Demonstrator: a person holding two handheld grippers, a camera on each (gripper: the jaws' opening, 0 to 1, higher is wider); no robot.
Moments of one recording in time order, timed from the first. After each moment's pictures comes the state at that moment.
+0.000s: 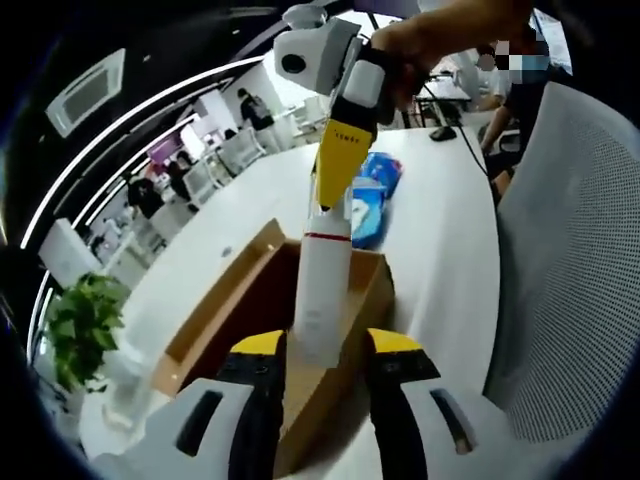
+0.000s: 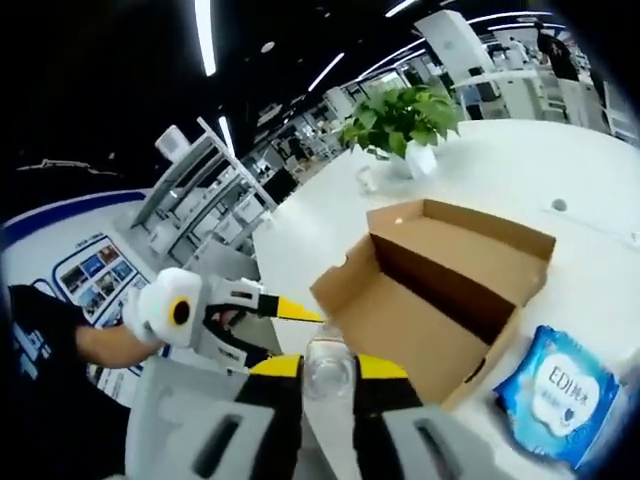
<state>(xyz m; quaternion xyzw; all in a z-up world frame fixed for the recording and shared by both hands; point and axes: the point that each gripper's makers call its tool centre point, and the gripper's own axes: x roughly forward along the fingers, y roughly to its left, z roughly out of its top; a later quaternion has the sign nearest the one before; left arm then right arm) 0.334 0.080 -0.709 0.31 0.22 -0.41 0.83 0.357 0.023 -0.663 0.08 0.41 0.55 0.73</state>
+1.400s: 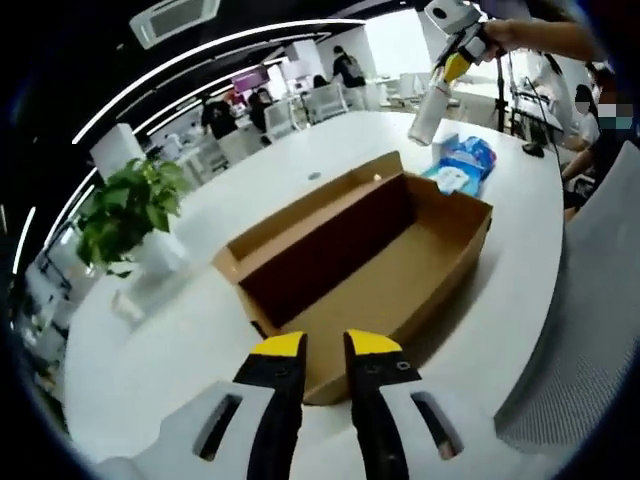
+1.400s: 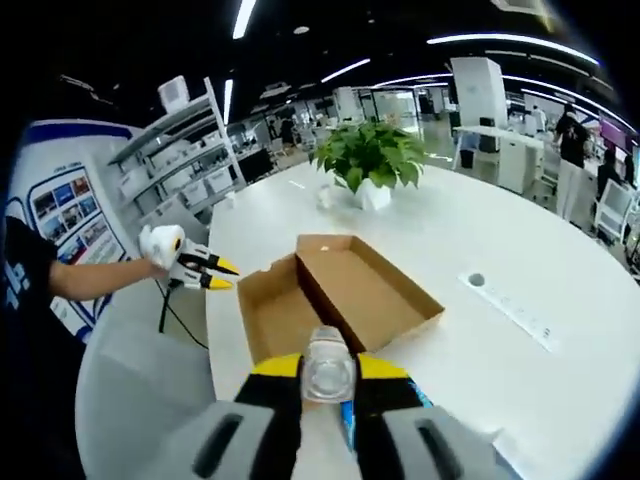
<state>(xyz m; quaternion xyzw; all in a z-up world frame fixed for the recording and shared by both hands) 0.369 0.212 -0.722 0.21 0.31 -0.24 0.90 0.447 -0.078 -0.624 -0.08 0.35 0.51 0.78</state>
